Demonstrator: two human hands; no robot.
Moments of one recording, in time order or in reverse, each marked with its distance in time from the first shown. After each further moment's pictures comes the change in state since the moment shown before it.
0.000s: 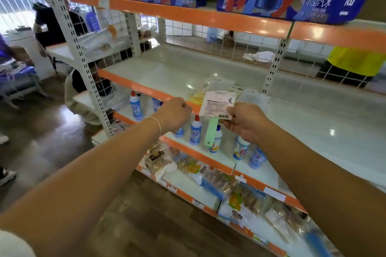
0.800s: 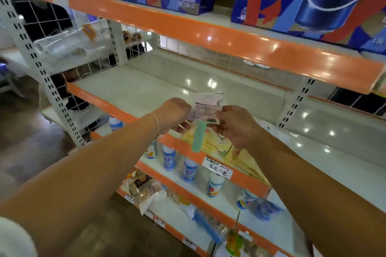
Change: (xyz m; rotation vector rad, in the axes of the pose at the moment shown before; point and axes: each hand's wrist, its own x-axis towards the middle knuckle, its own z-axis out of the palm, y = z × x) left_hand 0.251 0.004 -0.016 -0.362 -0.147 -0.113; right_hand 0.221 -0.070 0.053 -0.026 -0.112 -0.029
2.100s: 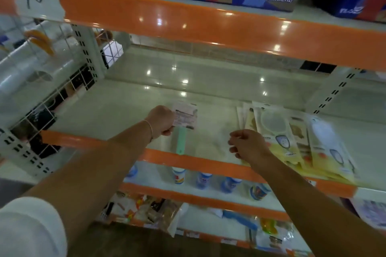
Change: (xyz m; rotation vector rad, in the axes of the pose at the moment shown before) left_hand 0.219 -0.100 -0.203 0.108 -0.102 -0.065; right_hand 0.116 0.066 0.156 -0.219 0.532 0.061
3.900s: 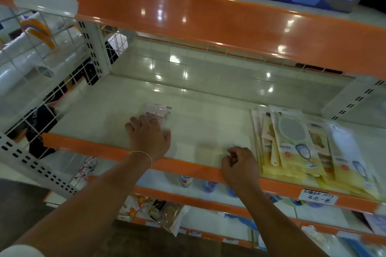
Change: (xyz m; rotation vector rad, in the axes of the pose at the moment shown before) left_hand 0.023 -0.080 -0.027 1.087 0.472 0.273; right_hand 0.006 0.047 0.078 -0.526 0.310 -0.358
